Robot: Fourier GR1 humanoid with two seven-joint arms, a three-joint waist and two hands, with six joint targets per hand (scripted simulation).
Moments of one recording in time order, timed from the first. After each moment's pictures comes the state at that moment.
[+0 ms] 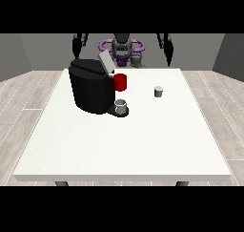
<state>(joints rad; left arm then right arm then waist) 0.05 0.14 0.01 -1.54 0.02 0.00 0.02 0.01 -0.12 0.01 -1.61 -0.02 0.00 0.04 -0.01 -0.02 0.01</state>
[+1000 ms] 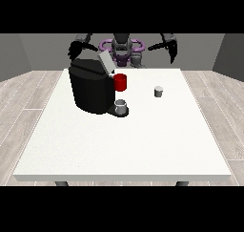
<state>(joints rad) -0.09 0.24 0.07 -1.48 -0.02 -0.10 -0.13 0.00 -0.03 -0.03 -1.56 -0.01 -0.11 -0.10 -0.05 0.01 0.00</state>
